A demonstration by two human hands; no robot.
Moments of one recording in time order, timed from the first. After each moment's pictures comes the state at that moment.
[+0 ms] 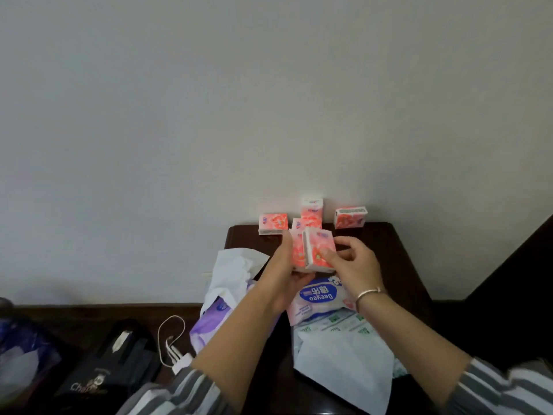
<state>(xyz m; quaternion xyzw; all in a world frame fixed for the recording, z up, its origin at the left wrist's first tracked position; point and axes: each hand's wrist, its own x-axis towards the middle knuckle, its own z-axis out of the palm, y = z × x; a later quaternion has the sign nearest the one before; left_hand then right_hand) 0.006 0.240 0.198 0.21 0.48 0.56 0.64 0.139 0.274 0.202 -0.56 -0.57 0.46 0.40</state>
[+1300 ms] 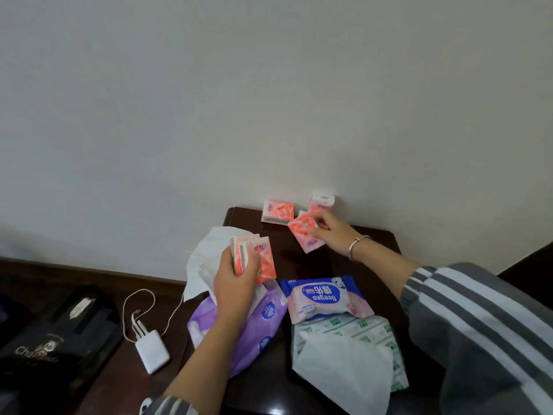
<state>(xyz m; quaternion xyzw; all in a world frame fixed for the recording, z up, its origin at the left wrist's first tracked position) -0.050 0.201 0.117 0.26 0.68 0.64 0.26 0.099 0.377 0.187 -0.46 -0.81 0.36 0.09</state>
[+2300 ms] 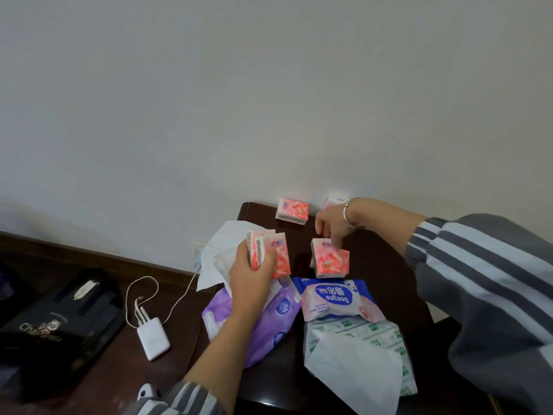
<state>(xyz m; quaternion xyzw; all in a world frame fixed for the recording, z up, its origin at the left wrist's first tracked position) -0.049 0.201 0.120 0.26 0.68 0.64 0.26 0.038 0.372 0.258 -0.42 -0.83 0.12 -0.36</state>
